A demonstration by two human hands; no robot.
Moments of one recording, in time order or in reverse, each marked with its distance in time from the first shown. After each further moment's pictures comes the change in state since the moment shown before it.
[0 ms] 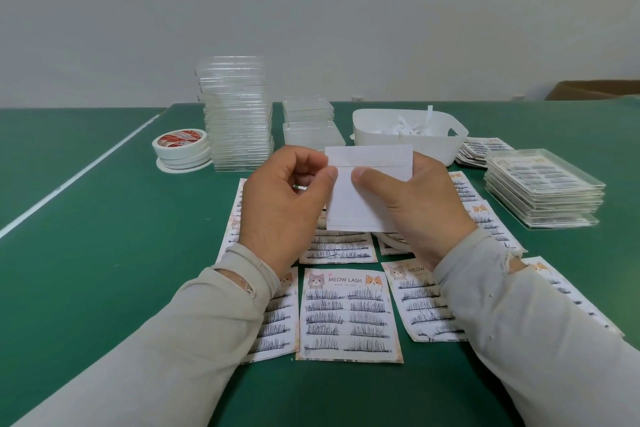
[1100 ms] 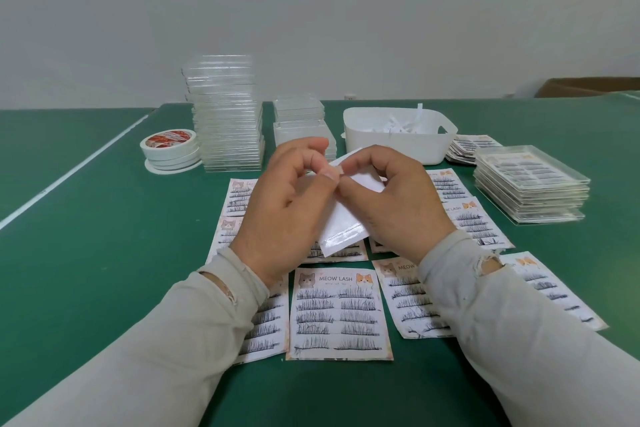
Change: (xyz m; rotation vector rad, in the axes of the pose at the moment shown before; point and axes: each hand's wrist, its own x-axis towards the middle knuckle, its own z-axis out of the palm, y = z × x) left_hand -0.007 0.009 0.000 -0.067 -0.269 0.064; right_hand 0.000 0.006 0.001 -0.384 -0.039 -0.232
